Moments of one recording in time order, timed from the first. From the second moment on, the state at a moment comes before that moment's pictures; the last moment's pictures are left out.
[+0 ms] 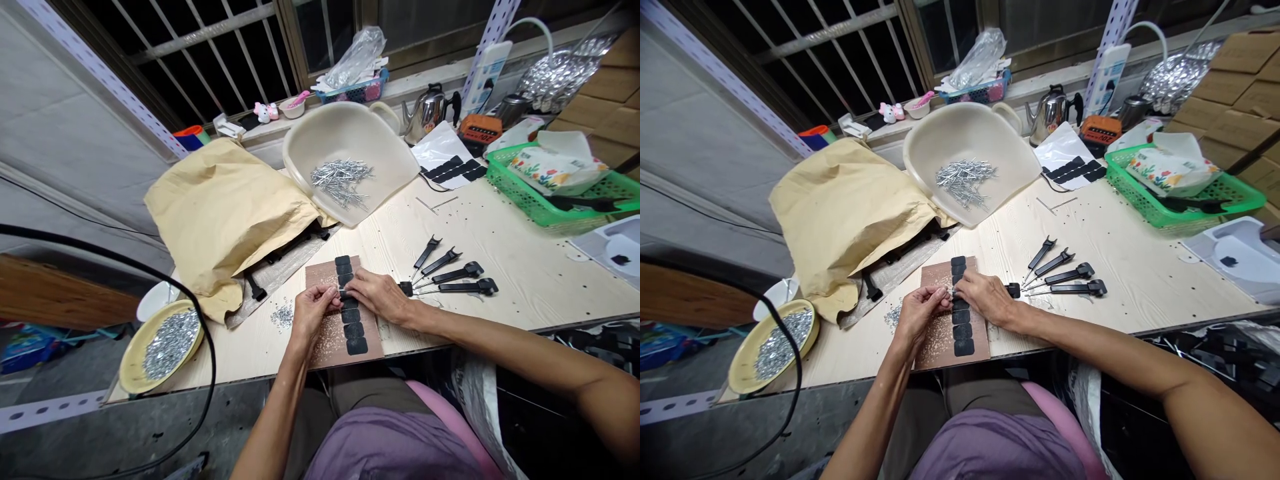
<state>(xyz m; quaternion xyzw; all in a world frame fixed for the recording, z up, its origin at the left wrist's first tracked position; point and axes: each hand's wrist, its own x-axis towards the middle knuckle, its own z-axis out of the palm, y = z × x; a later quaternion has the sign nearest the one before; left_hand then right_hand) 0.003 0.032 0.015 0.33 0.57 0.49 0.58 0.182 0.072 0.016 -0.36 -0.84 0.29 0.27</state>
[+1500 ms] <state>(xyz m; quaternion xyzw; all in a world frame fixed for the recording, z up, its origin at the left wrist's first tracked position) -0.003 0.014 -0.002 0.50 0.70 0.44 0.26 0.189 0.116 0.007 -0.17 -0.95 0.20 0.19</state>
